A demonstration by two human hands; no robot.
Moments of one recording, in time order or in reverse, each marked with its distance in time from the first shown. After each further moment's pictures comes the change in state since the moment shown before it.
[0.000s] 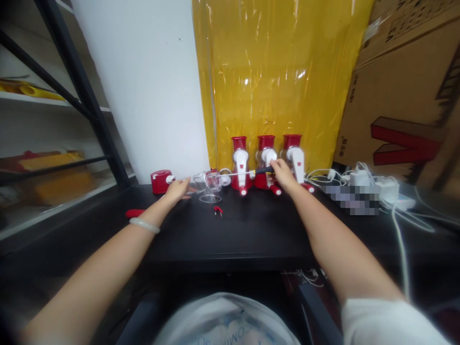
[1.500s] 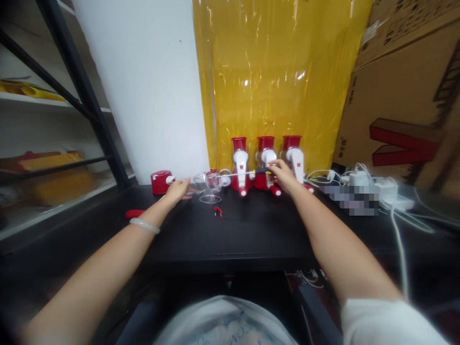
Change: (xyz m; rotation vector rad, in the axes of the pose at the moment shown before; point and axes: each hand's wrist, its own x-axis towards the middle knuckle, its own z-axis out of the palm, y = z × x) left_hand -0.001 0.001 0.000 -0.043 0.005 -0.009; right_hand -0.006 -0.005 0.000 0.173 -0.046 0.055
